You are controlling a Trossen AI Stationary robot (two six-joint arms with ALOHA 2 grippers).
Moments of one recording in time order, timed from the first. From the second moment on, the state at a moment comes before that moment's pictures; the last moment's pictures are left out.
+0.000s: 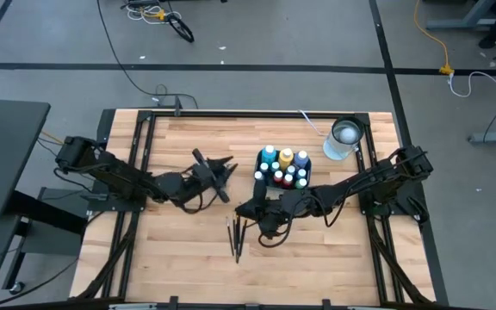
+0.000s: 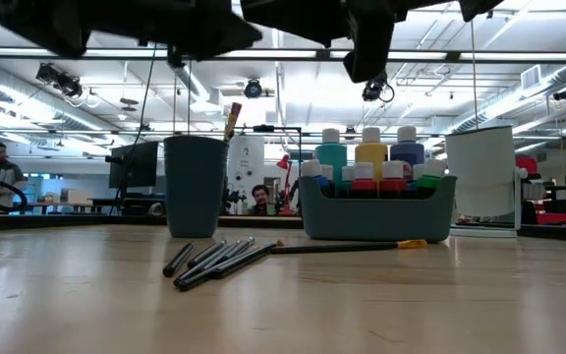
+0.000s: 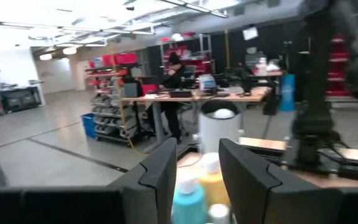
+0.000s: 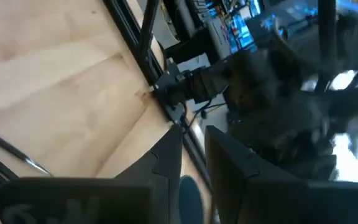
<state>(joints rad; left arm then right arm) -0.25 1.44 0.57 1.09 -0.83 0.22 0.28 1.69 0.99 0.50 0.26 -1.03</state>
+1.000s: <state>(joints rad) -0.52 1.44 0.78 0.54 -0.90 -0.23 0.31 1.69 0.94 -0.45 0.23 -0.04</state>
